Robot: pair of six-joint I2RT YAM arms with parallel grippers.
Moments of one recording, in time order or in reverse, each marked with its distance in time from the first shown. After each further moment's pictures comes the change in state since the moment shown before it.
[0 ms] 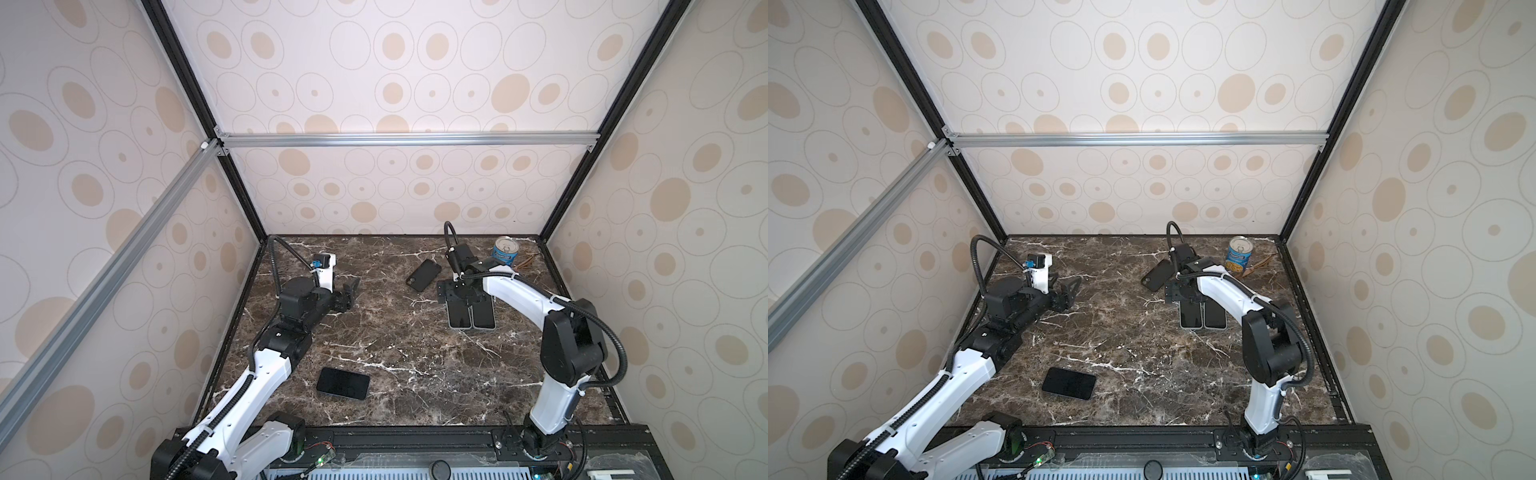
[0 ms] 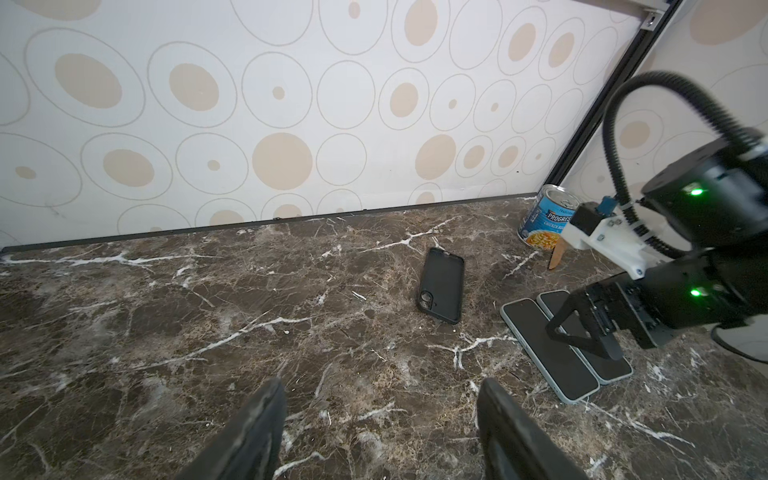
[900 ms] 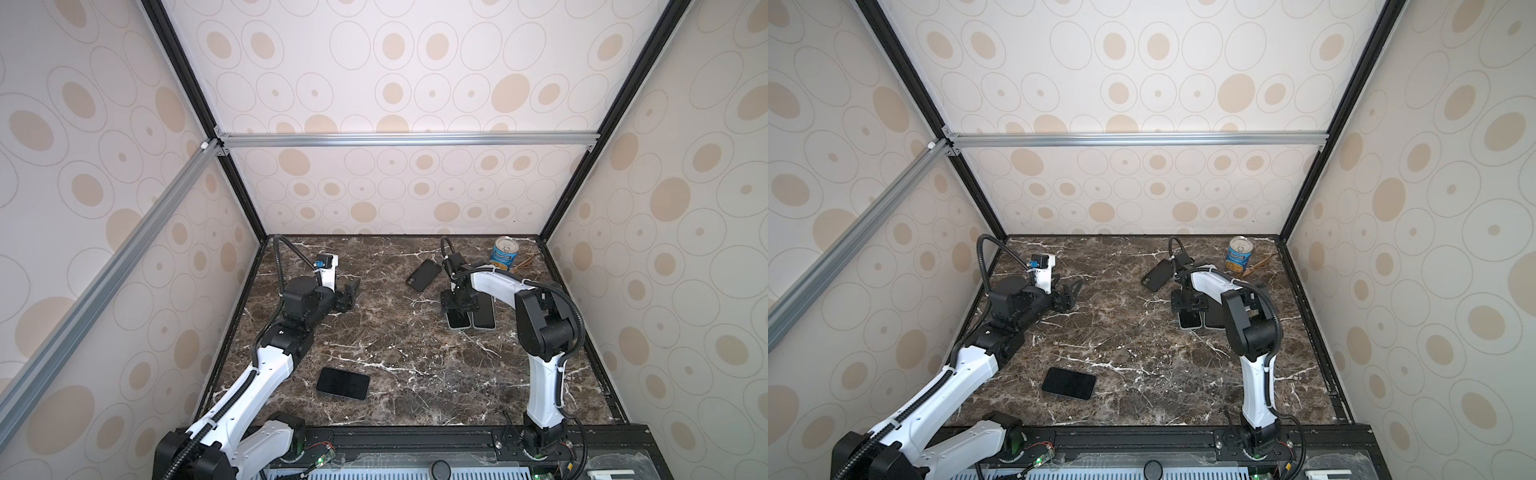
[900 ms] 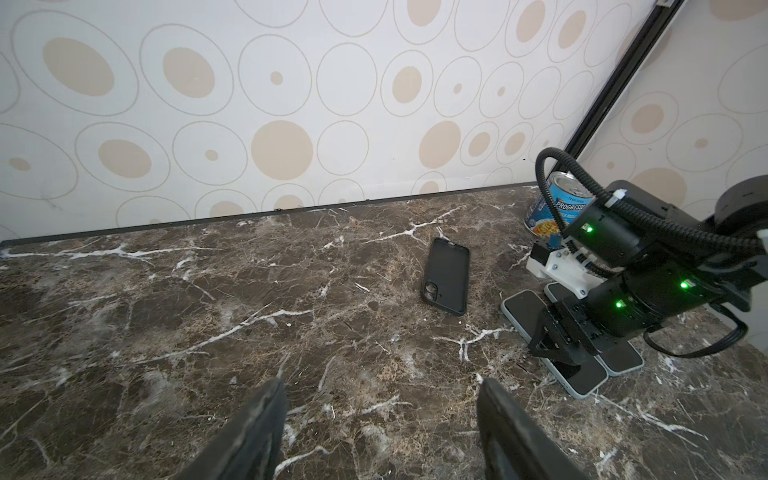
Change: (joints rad) left arm -0.003 0.029 0.000 0.003 0.003 0.023; right arm -0.112 0.272 0.027 -0.008 -0.056 0.048
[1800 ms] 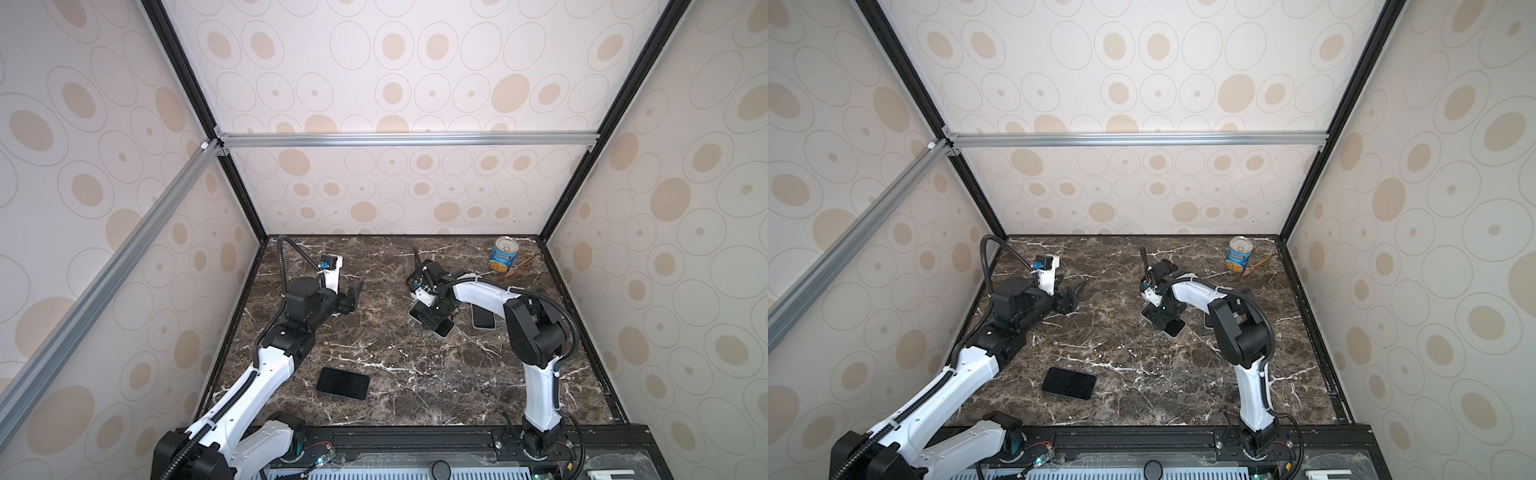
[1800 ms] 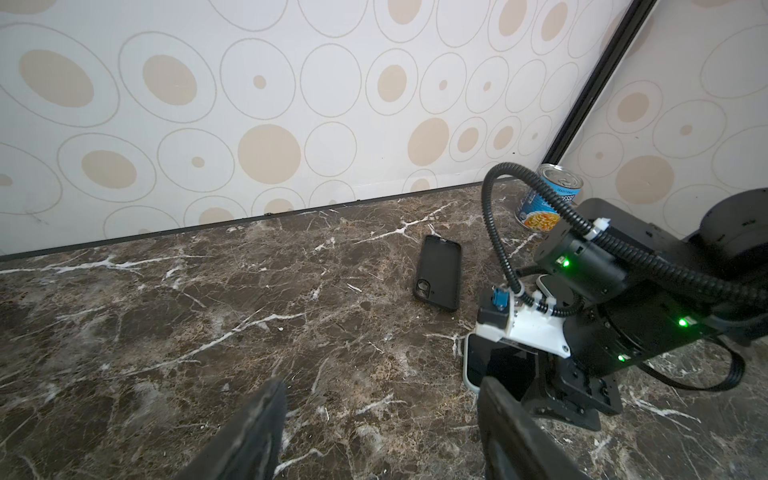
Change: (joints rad) left arm -0.026 -0.002 0.000 0.000 -0.001 0.024; right arm 0.142 -0.005 -0.014 0.035 -0.107 -0.603
